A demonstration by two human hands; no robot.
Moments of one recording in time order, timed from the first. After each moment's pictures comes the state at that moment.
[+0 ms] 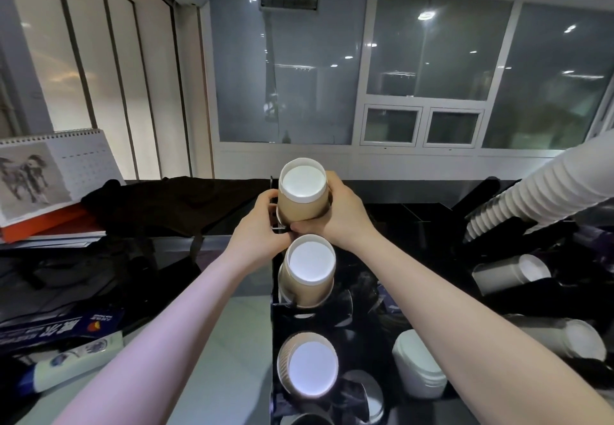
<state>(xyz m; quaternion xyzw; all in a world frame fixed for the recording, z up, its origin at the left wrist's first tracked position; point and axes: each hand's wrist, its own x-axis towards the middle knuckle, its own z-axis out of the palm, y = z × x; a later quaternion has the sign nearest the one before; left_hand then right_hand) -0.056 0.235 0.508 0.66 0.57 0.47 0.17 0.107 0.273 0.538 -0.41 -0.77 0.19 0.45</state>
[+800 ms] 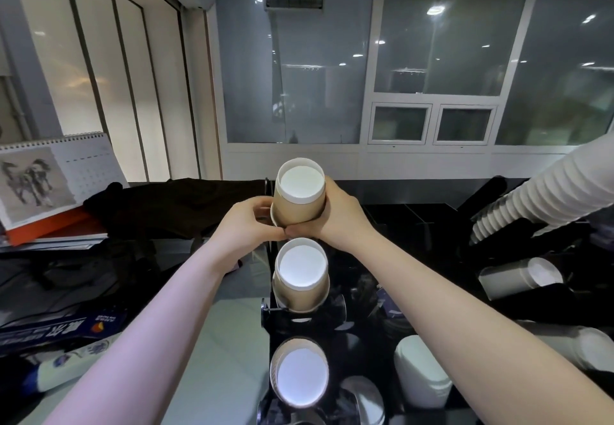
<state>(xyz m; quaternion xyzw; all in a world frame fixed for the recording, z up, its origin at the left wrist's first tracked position) -0.068 0.241 0.524 0.64 0.54 0.49 0.27 0.113 0.279 0.542 -0.41 -0.78 0.24 0.41</state>
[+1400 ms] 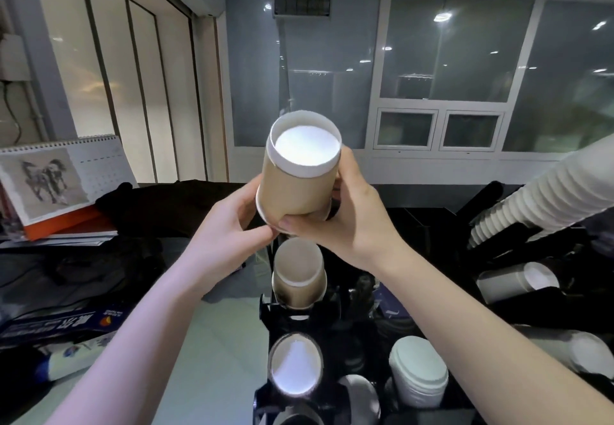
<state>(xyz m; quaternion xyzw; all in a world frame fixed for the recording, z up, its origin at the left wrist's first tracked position) -0.052 0.161 0.549 0.73 0.39 0.53 0.22 0.137 0.190 0.578 -0.25 -0.80 0.22 0.50</state>
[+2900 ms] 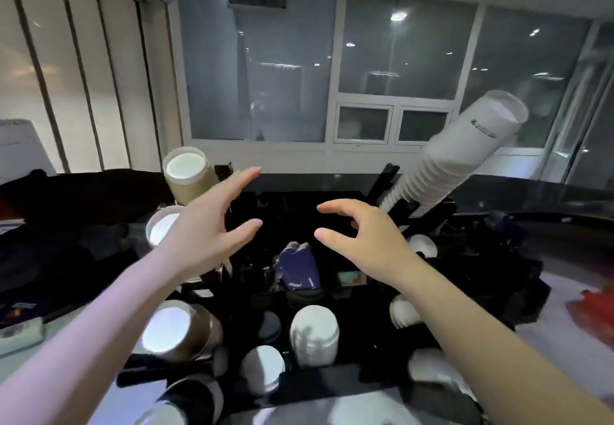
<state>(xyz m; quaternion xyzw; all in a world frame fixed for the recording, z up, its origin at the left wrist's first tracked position) 0.081 0.142 0.544 0.76 0.49 0.43 -0.01 0.325 0.185 0.534 -0.42 -0.81 0.17 0.38</state>
